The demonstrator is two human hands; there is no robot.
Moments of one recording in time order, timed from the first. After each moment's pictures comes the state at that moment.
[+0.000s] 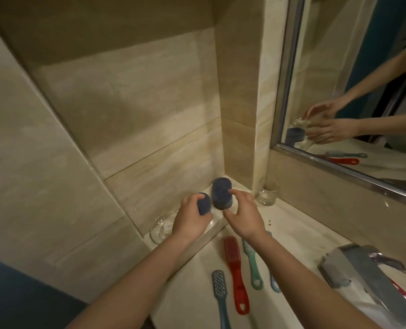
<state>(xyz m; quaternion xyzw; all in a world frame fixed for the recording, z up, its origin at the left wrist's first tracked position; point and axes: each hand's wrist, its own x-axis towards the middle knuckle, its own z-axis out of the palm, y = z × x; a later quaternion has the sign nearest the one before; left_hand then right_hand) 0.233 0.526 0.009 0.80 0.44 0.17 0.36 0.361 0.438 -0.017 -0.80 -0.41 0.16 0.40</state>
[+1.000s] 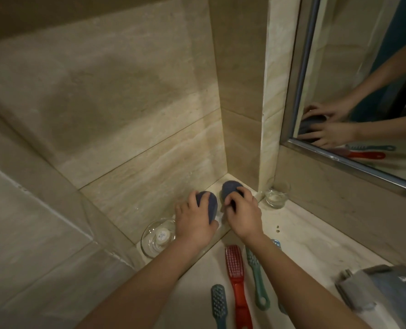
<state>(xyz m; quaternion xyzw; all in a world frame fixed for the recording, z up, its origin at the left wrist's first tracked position) 0.271 0.553 -0.034 0.90 0.43 0.03 0.03 0.392 0.485 -0.064 -0.82 -0.41 0.12 0.39</state>
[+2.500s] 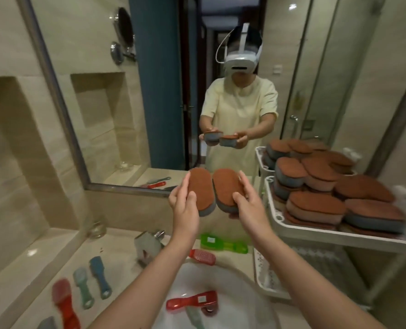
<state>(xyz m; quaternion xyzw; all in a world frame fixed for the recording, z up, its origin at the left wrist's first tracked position) 0.358 0.093 0.153 0.69 0.11 0.27 0.66 0.395 -0.040 0.158 -0.73 -0.09 -0.06 0.68</state>
